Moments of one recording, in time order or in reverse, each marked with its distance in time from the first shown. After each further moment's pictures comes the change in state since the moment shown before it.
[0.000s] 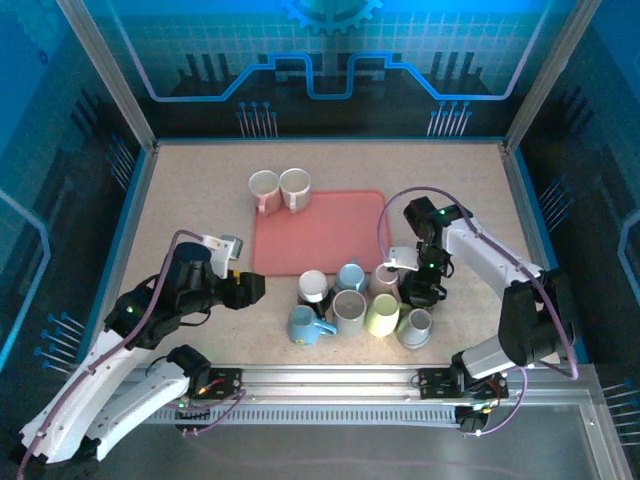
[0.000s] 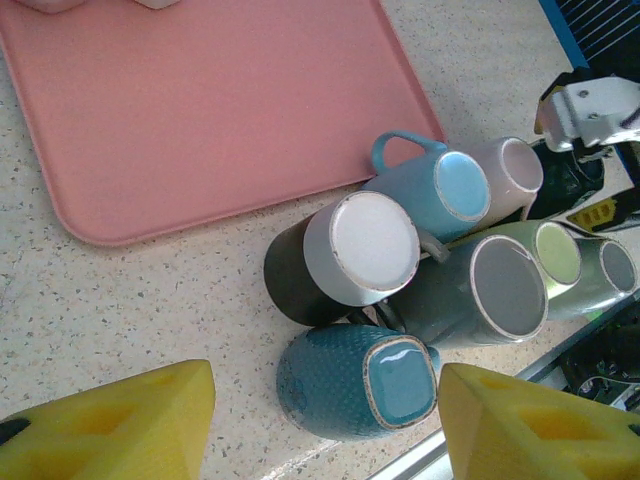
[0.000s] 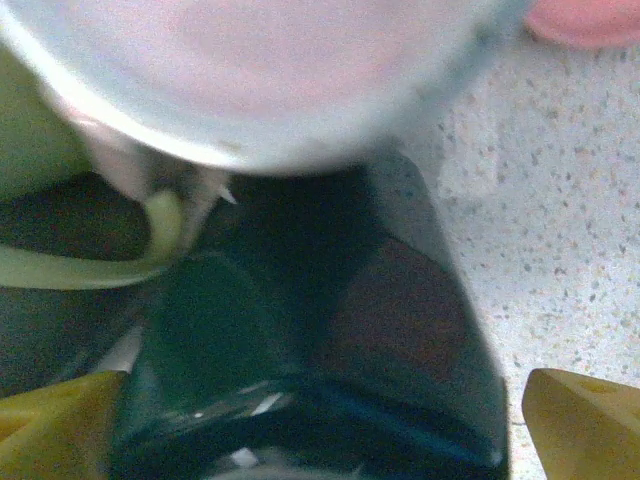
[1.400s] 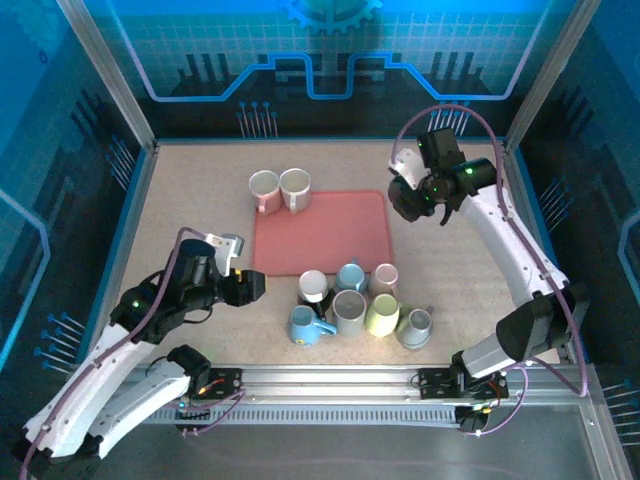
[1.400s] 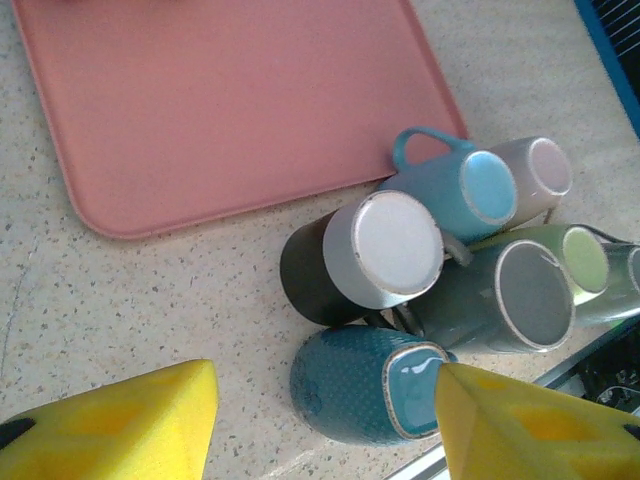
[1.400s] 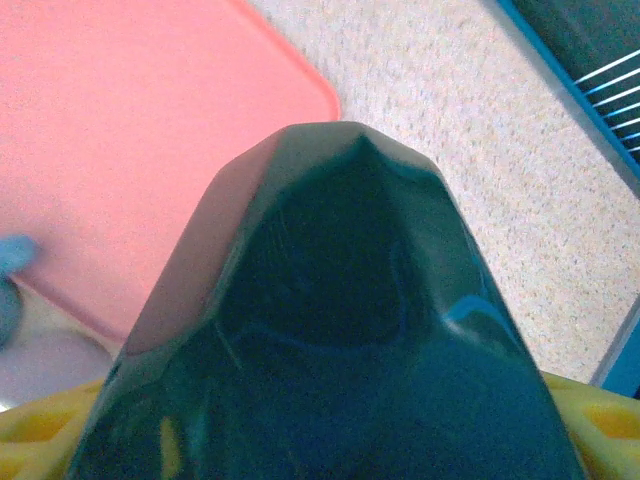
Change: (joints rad) left arm 0.022 0.052 -0.005 0.002 -0.009 0.000; right arm 0.009 0.005 0.526 0.108 0.063 0.539
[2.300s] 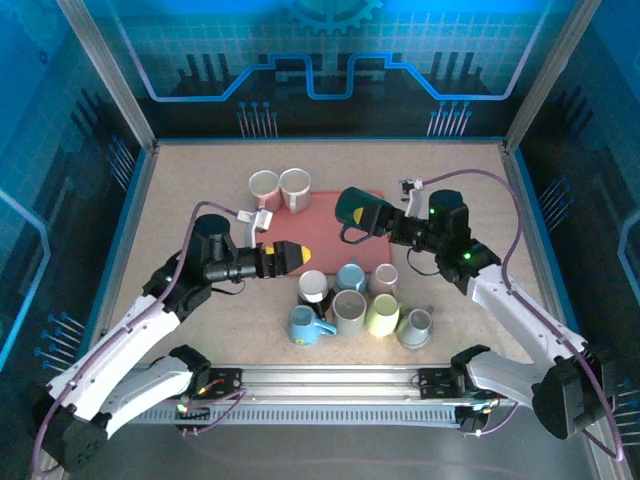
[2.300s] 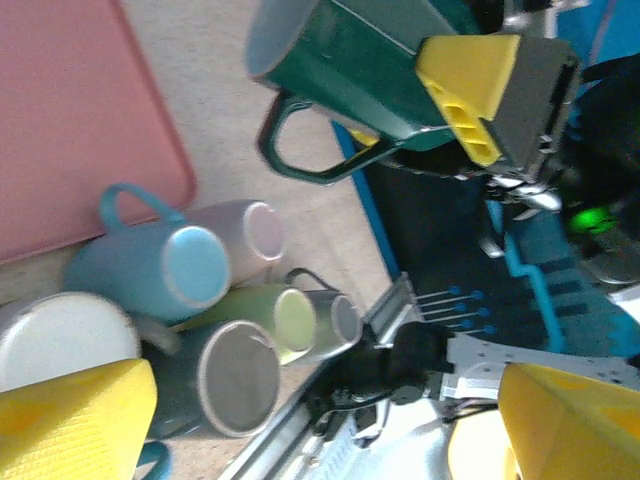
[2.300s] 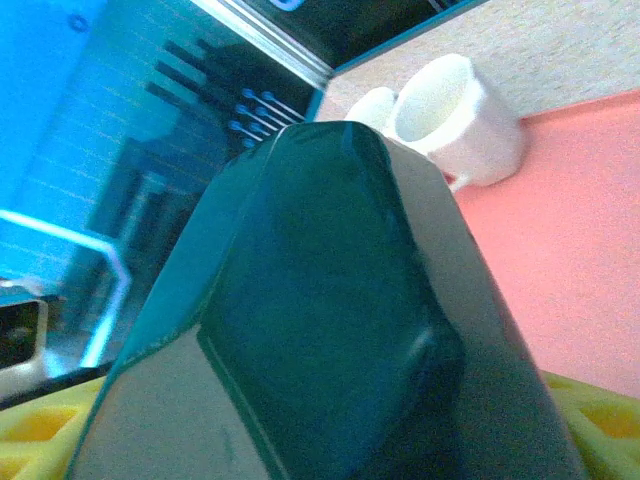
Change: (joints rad) left arm 0.001 0.196 -0.043 0.593 0.459 -0.362; right arm 0.061 -0.414 -0.787 1.026 -0.634 1.240
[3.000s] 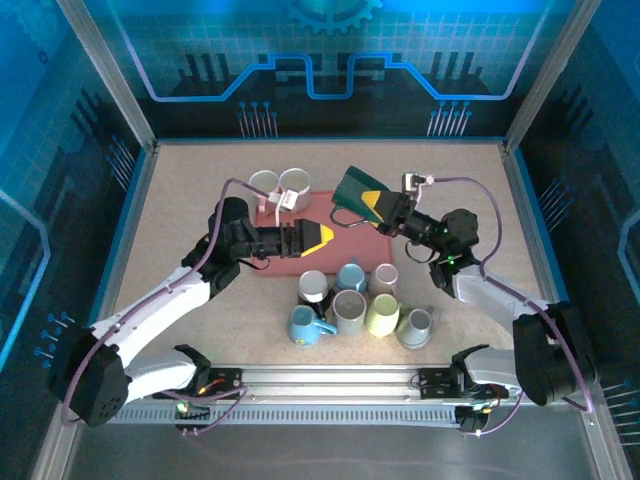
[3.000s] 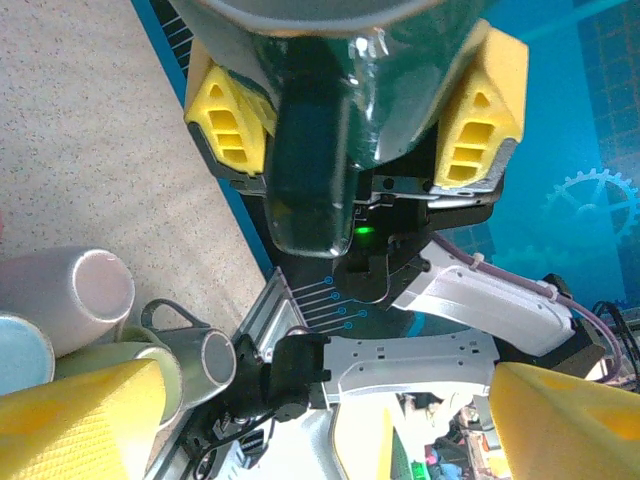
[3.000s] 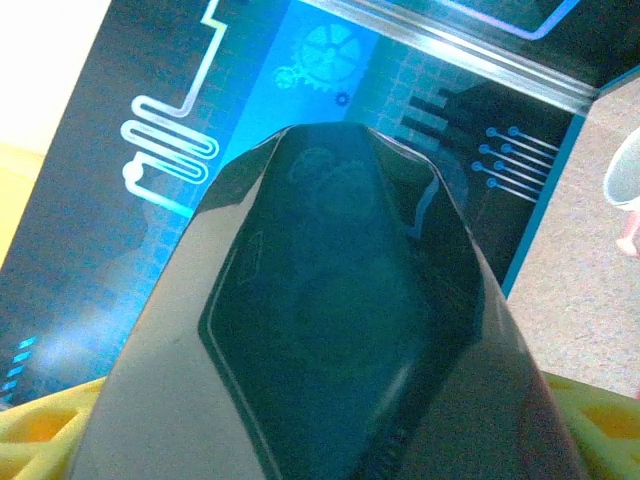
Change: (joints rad) left arm -0.001 0.277 -0.010 0.549 0.234 -0.241; right arm -0.070 0.184 -0.205 1.022 -0.251 0.608
